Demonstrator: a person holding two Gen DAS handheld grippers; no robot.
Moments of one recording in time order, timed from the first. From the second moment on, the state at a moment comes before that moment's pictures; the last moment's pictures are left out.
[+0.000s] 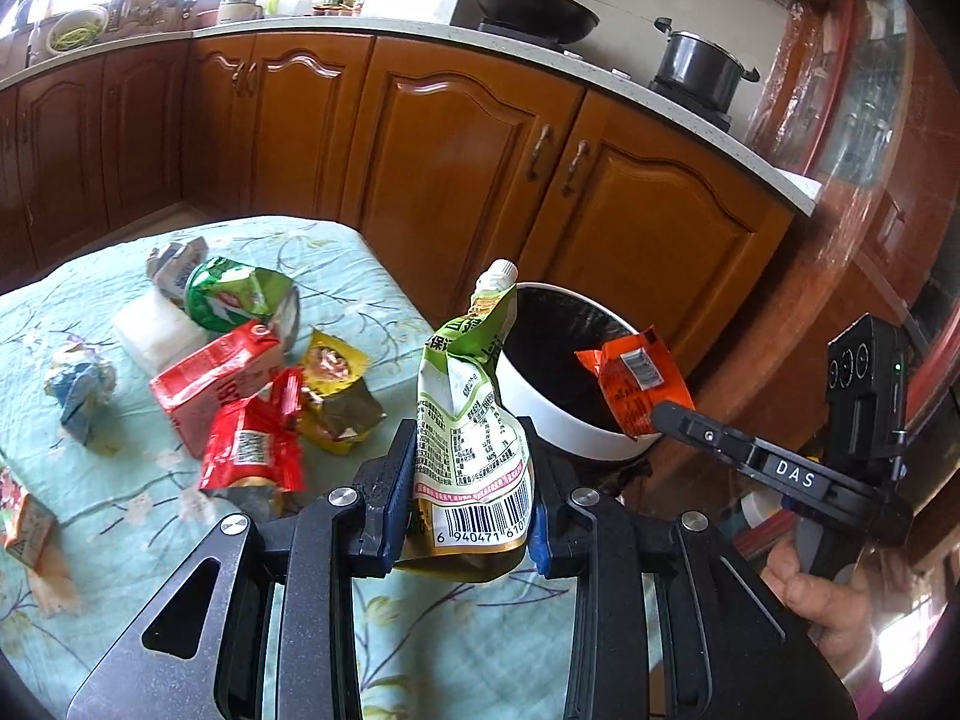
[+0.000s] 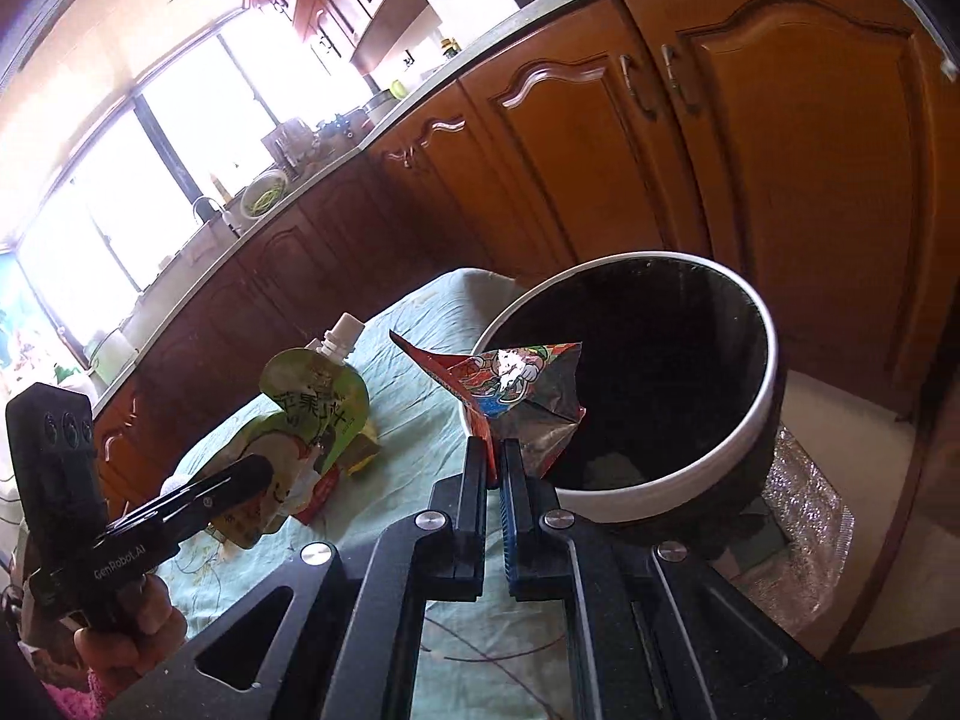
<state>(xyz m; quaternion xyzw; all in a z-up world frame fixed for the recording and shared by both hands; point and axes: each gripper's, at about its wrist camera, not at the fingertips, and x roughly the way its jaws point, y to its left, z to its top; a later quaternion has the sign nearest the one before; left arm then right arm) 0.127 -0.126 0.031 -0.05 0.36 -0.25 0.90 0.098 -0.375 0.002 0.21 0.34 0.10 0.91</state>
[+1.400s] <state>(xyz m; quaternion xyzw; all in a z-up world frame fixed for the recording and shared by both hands) 0.204 -0.265 0.020 0.04 0.42 -0.30 0.86 0.142 -0.433 -0.015 0.26 0.36 0.05 0.90</state>
